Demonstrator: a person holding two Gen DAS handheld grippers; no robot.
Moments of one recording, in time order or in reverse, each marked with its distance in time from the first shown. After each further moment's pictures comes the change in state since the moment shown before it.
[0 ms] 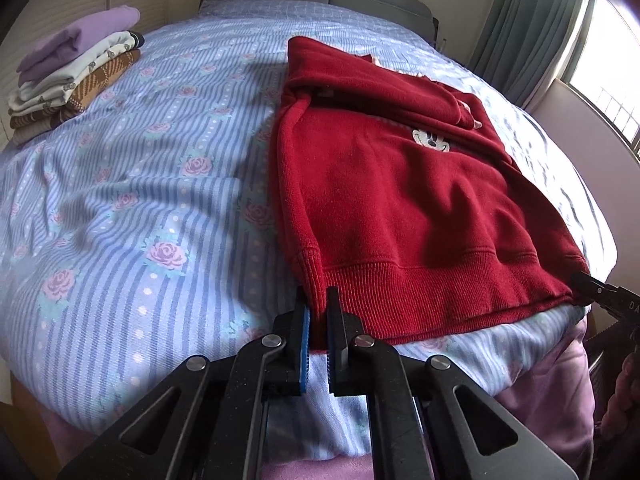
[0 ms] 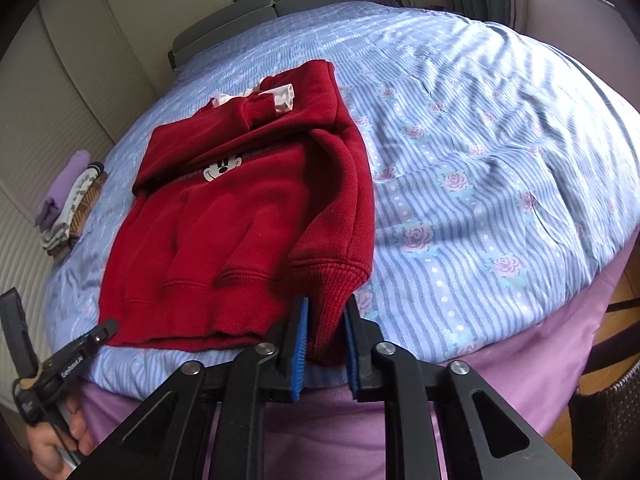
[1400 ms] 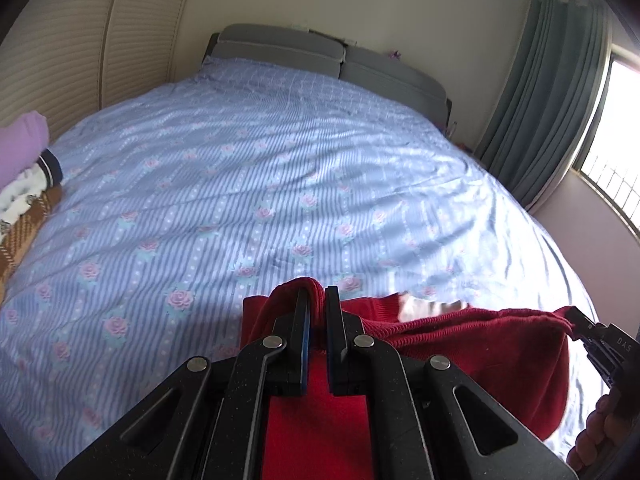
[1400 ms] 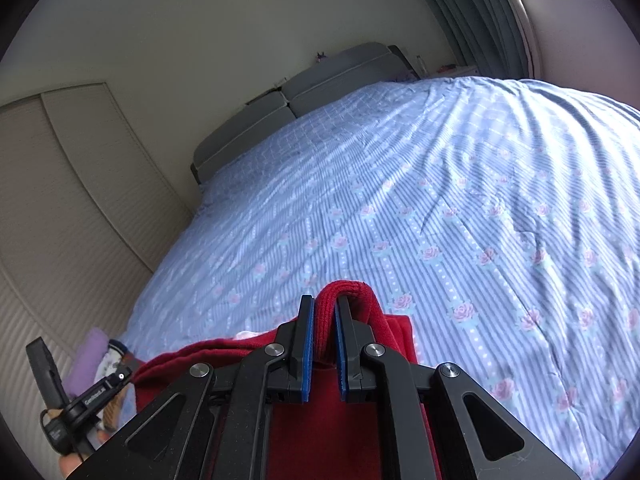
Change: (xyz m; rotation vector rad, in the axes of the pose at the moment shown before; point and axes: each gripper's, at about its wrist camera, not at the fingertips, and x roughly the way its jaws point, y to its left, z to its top) left arm 0.121 0.004 0.291 -0.090 -0.238 -0.034; right arm 0.125 0.016 0.270 0.122 -0.298 0.172
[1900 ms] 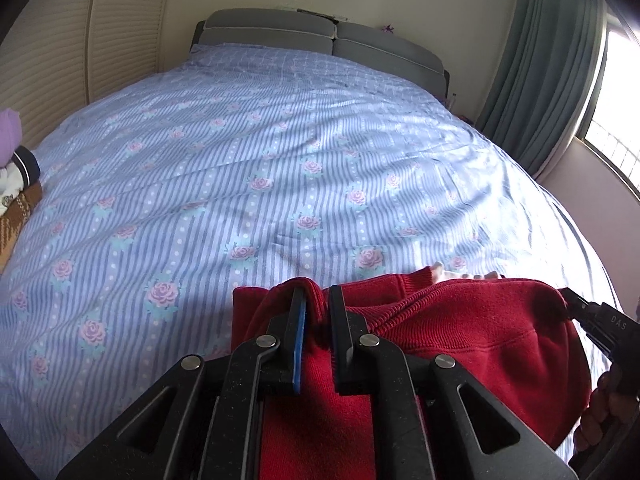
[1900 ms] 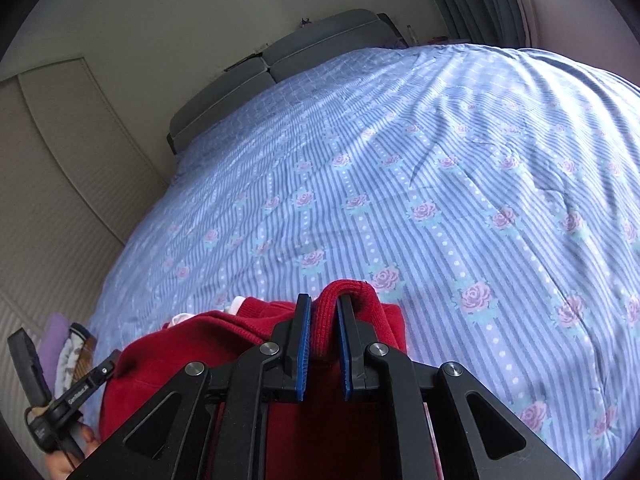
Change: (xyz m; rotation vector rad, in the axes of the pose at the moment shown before) left arm 0.026 -0.001 -0.013 0.079 0.054 0.010; right arm 0.046 -0.016 -0.016 -0.010 0.076 -0.045
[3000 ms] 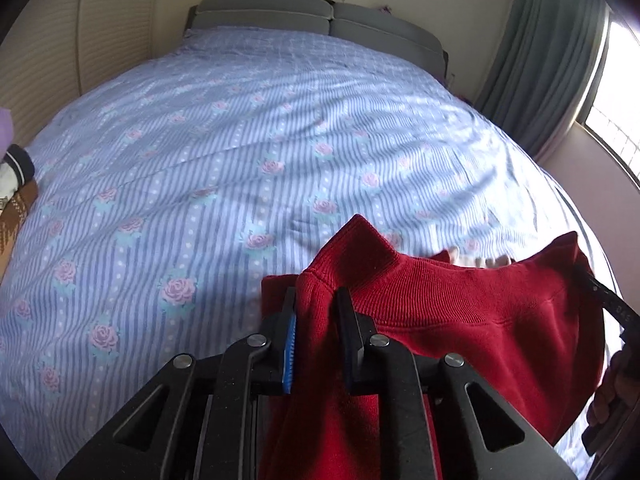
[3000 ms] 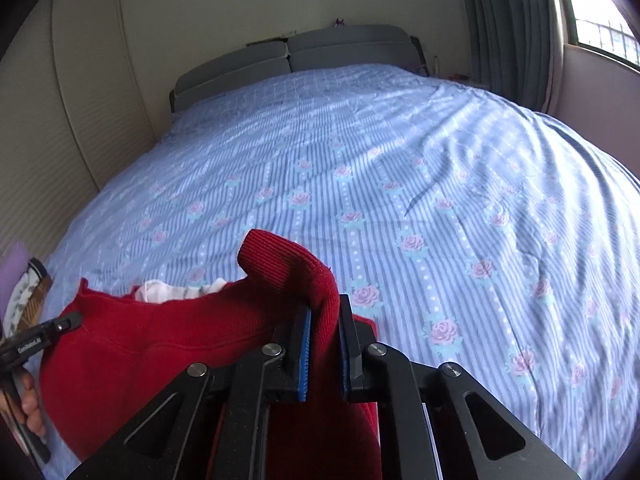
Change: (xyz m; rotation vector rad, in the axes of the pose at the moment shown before) left arm 0.010 0.017 0.005 0.010 0.072 0.001; right arm -0.011 0.022 0.005 -0.230 -0.041 -0.140
